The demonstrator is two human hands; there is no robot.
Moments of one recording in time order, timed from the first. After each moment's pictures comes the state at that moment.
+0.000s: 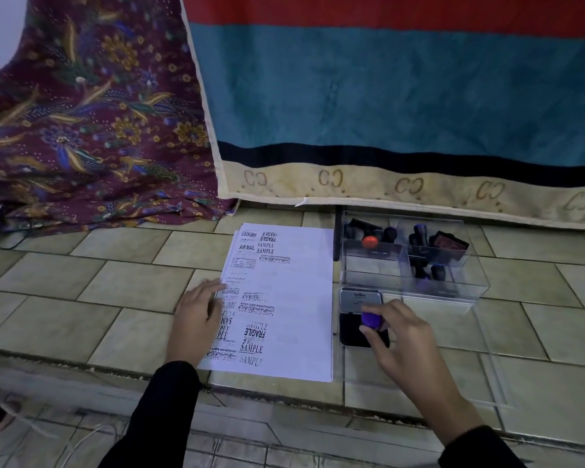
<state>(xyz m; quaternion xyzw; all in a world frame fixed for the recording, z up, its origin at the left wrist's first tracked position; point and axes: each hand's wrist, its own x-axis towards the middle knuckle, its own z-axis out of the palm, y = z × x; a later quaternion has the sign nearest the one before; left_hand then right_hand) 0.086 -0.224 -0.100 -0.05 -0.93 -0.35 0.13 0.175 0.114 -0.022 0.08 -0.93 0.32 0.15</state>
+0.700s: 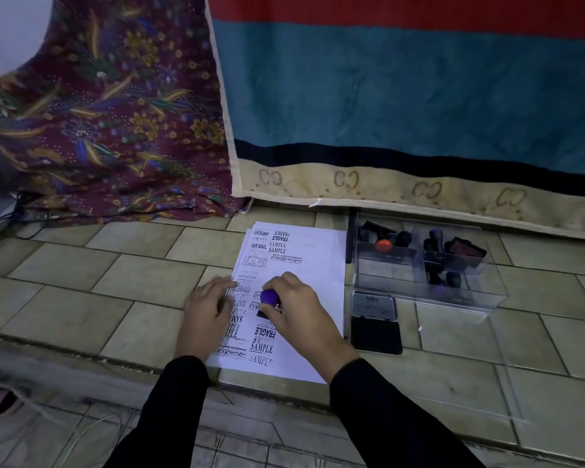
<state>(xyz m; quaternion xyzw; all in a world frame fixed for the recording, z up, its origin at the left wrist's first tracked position) 0.081 -0.227 -0.101 -0.04 -0.93 -0.34 0.13 0.109 -0.022 -0.014 0.20 -0.91 0.35 0.07</state>
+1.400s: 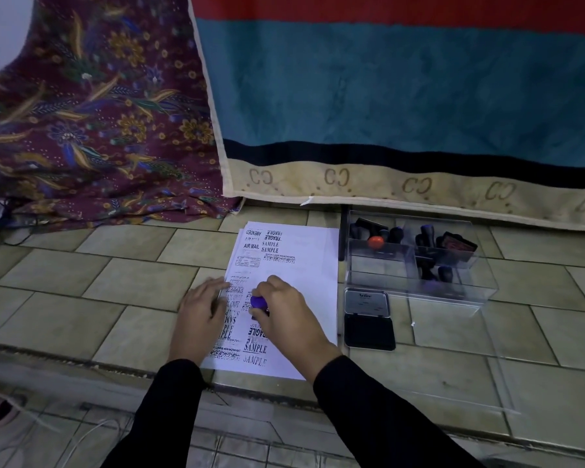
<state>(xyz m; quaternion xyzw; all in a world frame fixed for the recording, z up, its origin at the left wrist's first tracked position) 0.084 -0.223 -0.097 -0.04 -0.93 -0.33 0.12 0.111 -0.031 -0.018 0.20 -0.92 0.34 0.08</state>
